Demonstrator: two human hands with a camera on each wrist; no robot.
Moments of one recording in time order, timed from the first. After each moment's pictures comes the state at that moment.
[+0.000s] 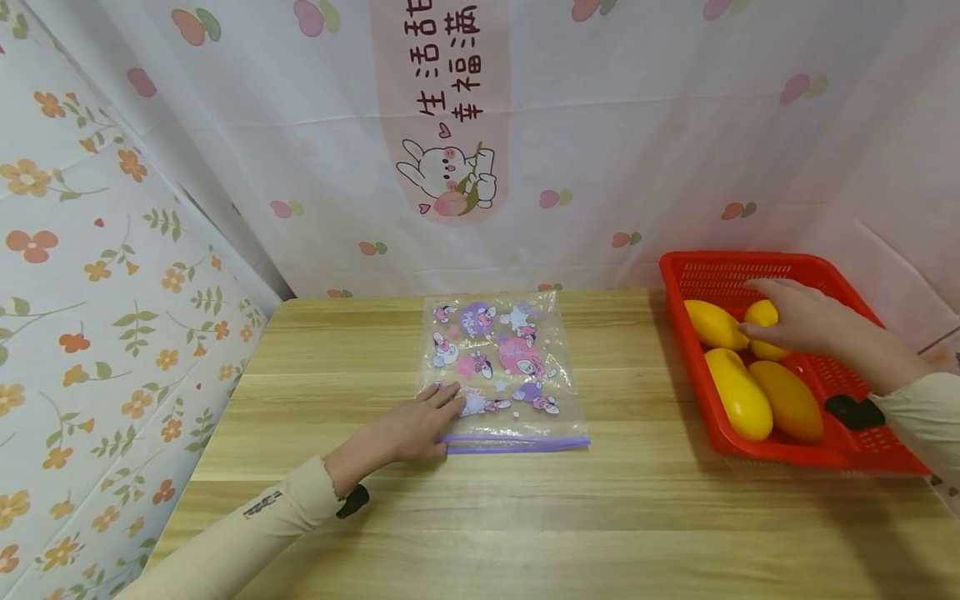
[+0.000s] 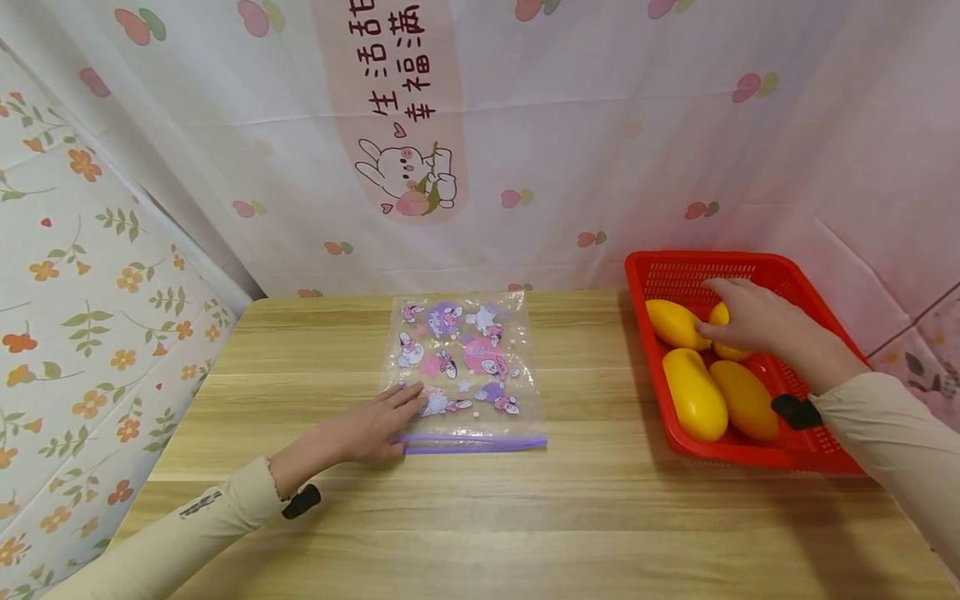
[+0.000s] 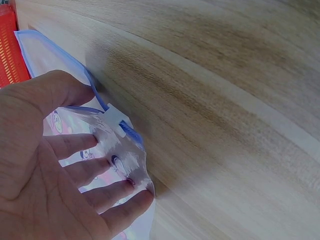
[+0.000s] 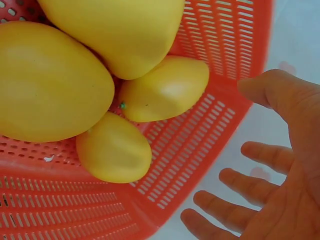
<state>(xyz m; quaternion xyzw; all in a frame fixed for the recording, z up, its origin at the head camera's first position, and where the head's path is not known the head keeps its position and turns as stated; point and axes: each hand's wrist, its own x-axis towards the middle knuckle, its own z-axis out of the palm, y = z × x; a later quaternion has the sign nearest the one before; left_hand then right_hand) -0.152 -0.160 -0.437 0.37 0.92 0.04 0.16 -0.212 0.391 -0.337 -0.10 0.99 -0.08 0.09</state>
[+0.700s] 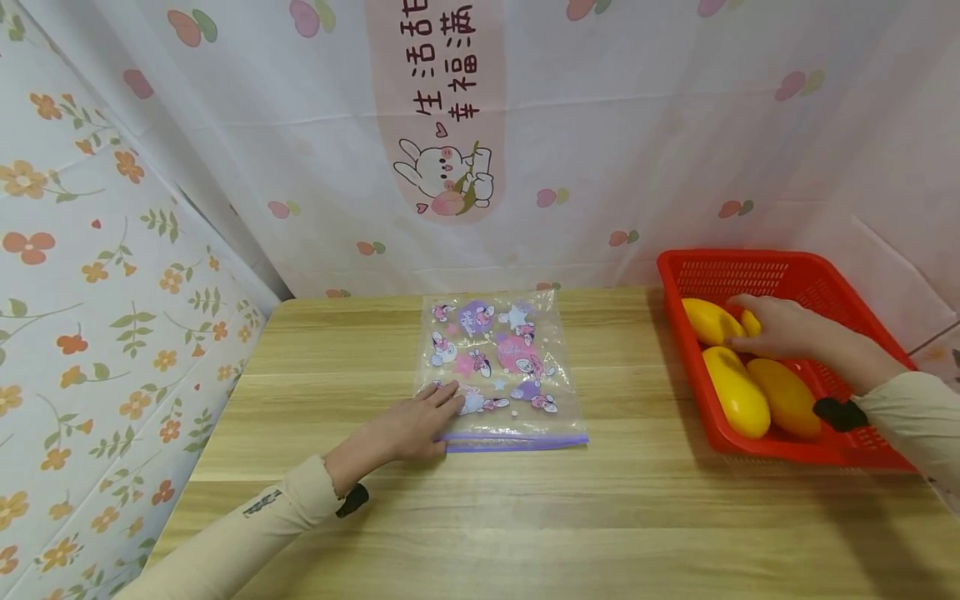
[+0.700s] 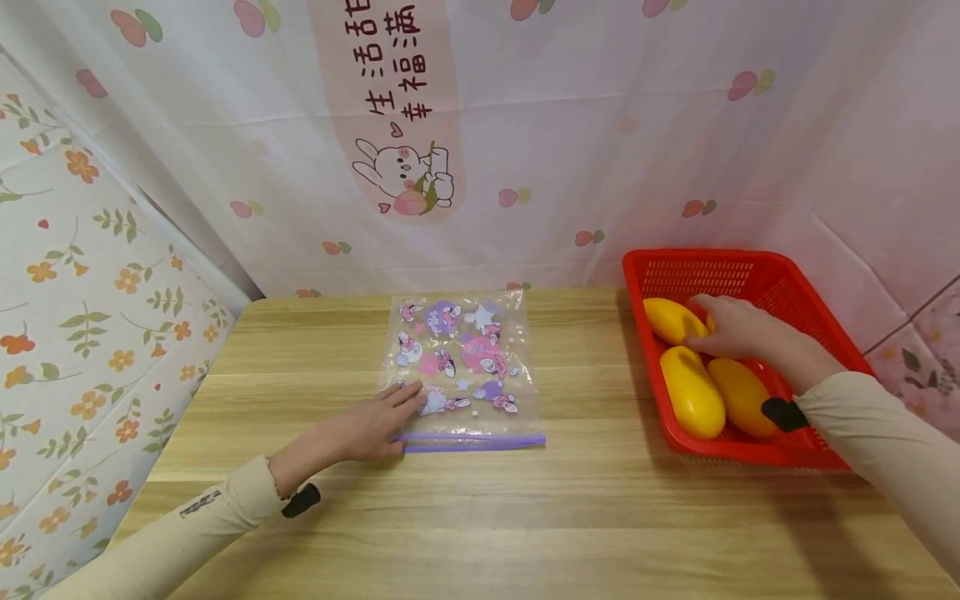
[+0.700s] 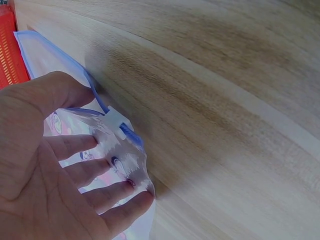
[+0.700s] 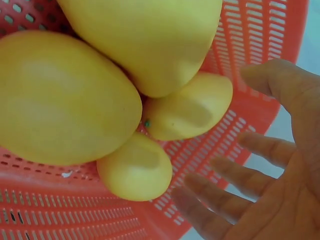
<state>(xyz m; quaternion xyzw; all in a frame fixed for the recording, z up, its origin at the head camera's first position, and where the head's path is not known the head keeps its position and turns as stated) -0.152 -0.158 -0.436 0.36 0.92 0.04 0.17 -0.215 0.390 -0.359 -0.13 0.98 -0.10 0.12</state>
